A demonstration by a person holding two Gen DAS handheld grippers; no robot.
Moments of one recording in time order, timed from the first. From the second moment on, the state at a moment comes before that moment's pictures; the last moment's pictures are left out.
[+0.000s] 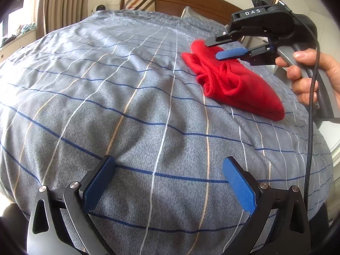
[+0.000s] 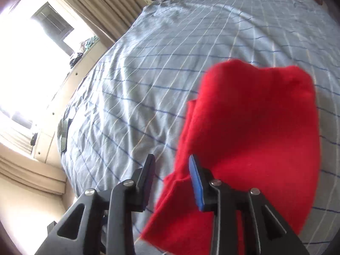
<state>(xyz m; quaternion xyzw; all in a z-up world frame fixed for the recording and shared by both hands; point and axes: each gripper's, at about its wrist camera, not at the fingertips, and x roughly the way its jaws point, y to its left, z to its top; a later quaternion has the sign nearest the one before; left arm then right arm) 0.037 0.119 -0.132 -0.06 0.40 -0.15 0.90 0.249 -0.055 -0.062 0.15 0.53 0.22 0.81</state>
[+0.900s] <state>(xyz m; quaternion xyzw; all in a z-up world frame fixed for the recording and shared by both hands) 0.104 0.107 -0.052 -0.10 0.39 -0.21 0.89 0.157 -0.109 -0.058 0.04 0.42 0.14 0.90</state>
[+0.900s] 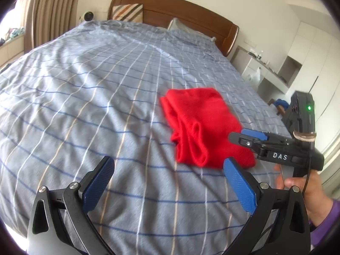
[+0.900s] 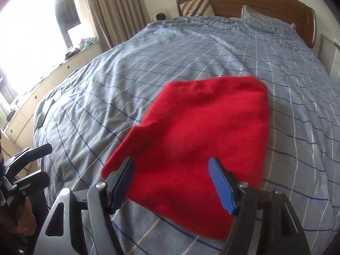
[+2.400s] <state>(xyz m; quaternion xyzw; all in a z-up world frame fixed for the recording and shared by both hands) 0.200 0.061 -0.053 0.04 0.42 -0.13 0.90 0.230 -0.130 -0.016 0.06 0.41 0.11 0.90</state>
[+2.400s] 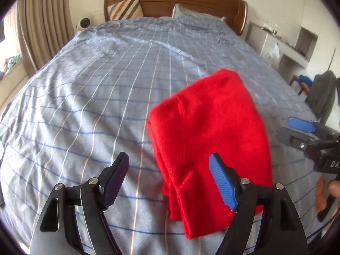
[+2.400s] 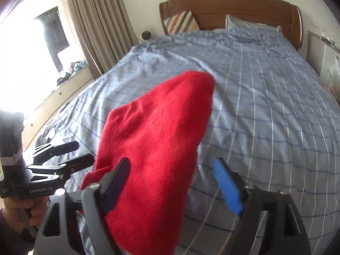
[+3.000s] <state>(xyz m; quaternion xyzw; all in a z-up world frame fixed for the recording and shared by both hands) 0.081 0.070 0.005 0.05 0.33 -0.01 0.94 0.085 -0.128 0.023 0.04 0.35 -0.01 0.94</state>
